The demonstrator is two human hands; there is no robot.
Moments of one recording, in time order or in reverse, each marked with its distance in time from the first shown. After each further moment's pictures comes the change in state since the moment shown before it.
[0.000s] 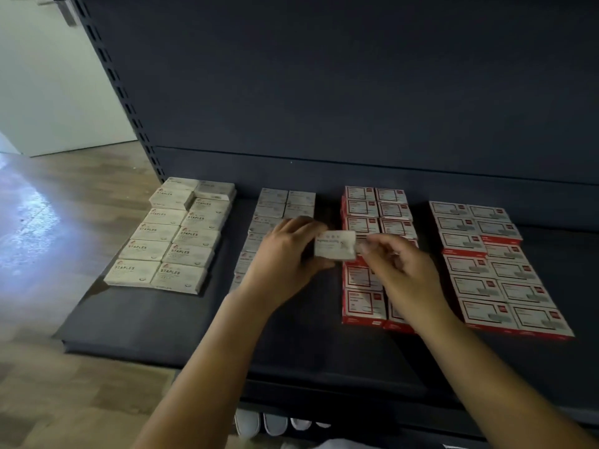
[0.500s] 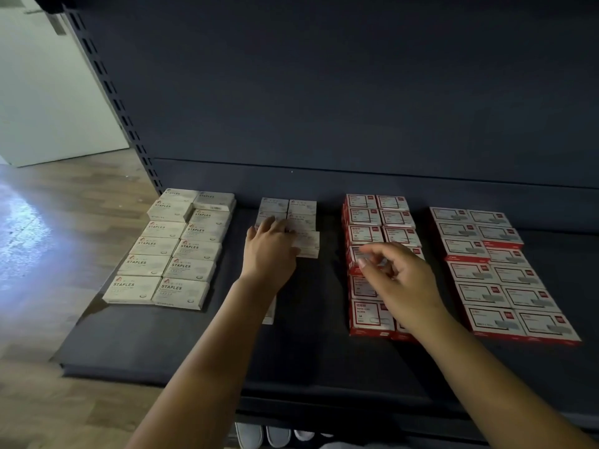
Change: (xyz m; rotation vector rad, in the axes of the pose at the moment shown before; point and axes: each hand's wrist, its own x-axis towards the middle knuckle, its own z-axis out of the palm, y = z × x) left_hand 0.027 -0.052 0.021 0.372 -0.189 -0.239; right_hand 0.010 0.007 0.011 -0.162 0.016 -0.176
